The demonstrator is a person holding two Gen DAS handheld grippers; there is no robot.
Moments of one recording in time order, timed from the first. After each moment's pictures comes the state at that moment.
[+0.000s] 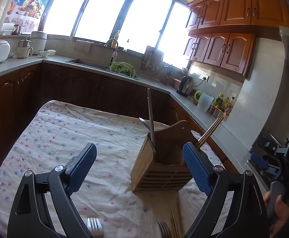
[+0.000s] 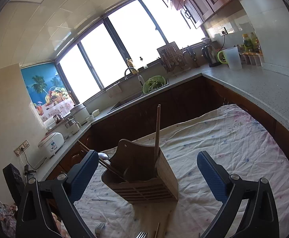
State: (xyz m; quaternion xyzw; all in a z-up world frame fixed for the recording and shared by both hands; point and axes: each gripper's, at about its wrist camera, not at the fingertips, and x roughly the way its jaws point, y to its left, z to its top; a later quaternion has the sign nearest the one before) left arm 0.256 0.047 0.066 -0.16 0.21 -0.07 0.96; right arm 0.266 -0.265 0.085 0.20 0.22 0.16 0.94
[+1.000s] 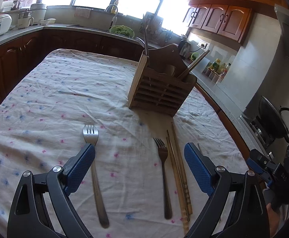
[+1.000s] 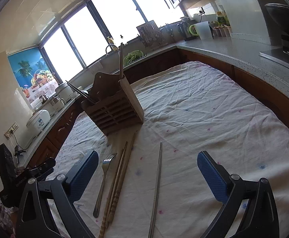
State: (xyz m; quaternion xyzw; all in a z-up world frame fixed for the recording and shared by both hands) left arm 0.151 0.019 -0.013 -0.16 0.33 -0.09 0.93; right arm 0.135 -0.297 -0.009 0.19 0.30 0.10 0.93
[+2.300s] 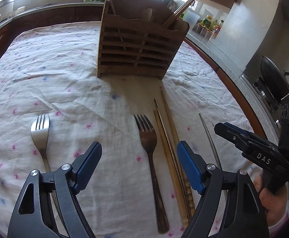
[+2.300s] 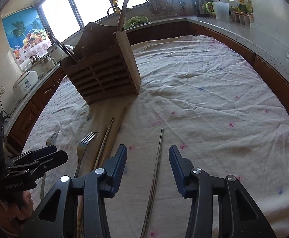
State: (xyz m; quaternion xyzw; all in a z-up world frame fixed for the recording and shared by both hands) left arm 0.220 -0.043 -0.054 -0.08 0.45 -0.16 0.88; right arm 0.207 -0.258 -0.049 0.09 0.42 0.11 0.90
